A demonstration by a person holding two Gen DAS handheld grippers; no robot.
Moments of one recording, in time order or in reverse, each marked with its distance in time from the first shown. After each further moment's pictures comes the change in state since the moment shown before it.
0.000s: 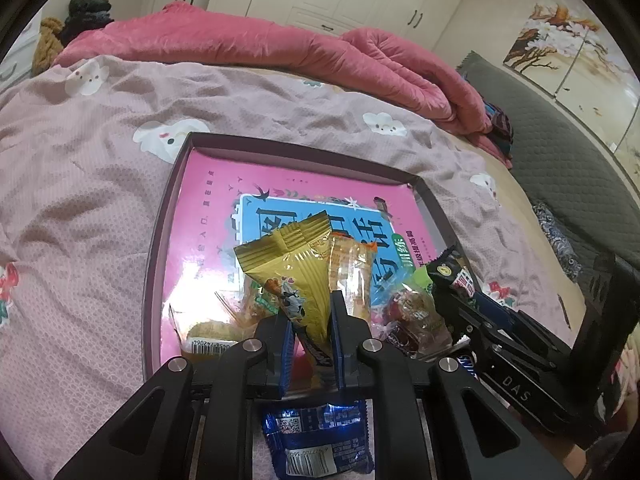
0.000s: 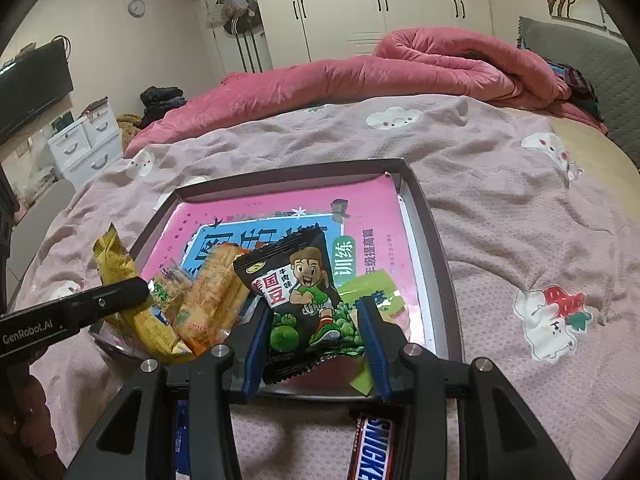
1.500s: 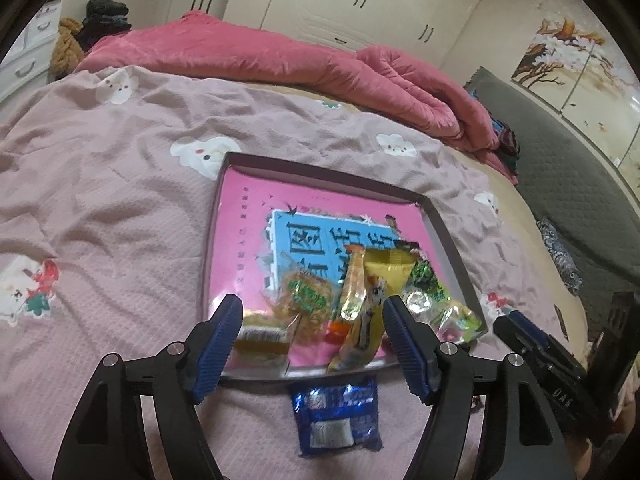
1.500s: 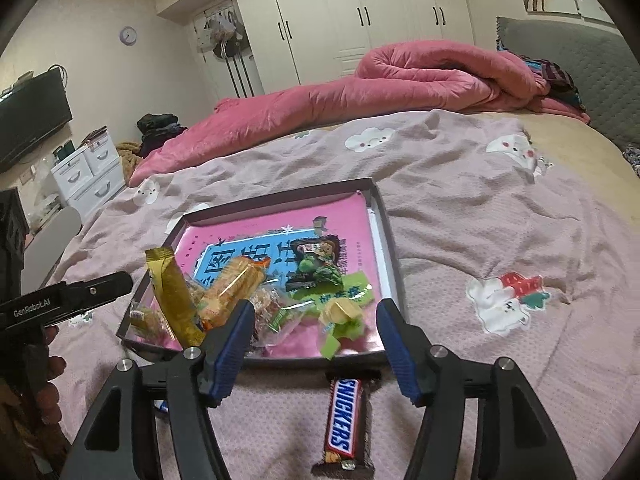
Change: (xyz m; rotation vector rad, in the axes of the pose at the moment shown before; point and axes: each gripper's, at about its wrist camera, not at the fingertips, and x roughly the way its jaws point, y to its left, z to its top) left arm -0.040 0.016 -0.001 -0.031 -0.039 0.029; right arm -0.061 -0.022 -0.011 0.069 -0.066 0.001
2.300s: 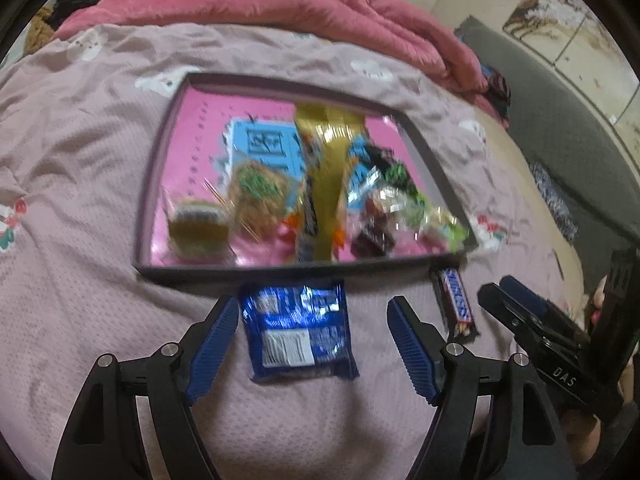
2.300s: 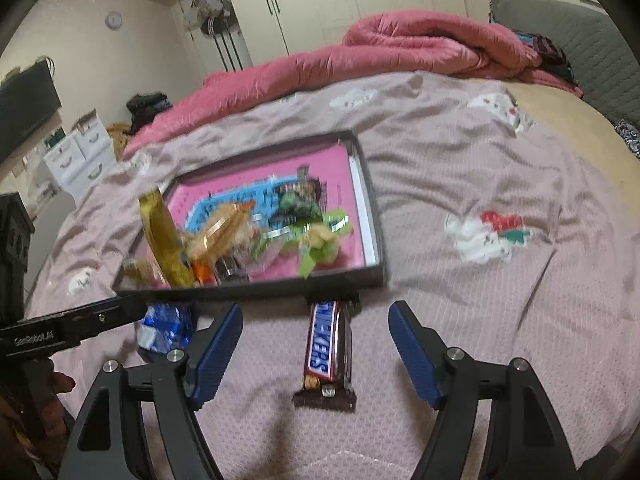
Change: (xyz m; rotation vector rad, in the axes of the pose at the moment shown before) left arm 0.023 -0.031 -0.052 0.064 0.206 -0.021; right arm -0.005 -0.008 -0.039 0.002 0.139 -0.024
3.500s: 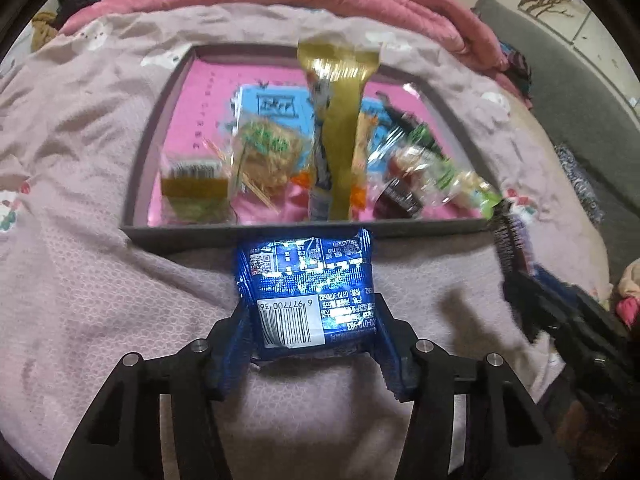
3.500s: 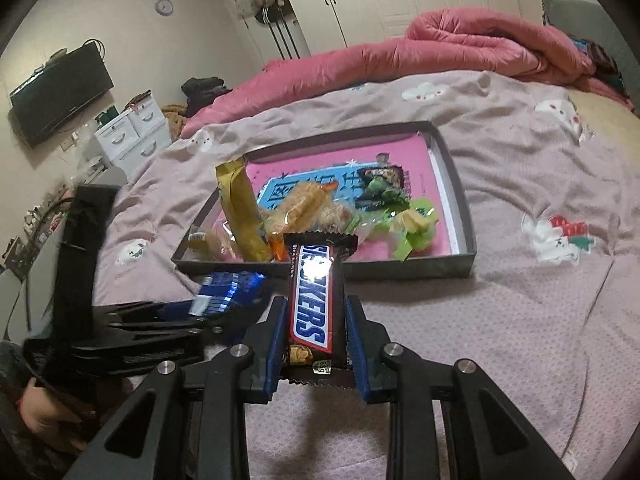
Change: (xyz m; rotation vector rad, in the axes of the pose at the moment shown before) left arm 0.015 -0.003 -0.009 0.007 0.032 0.086; right arm -0.005 0.032 -0.003 -0.087 -0.009 0.180
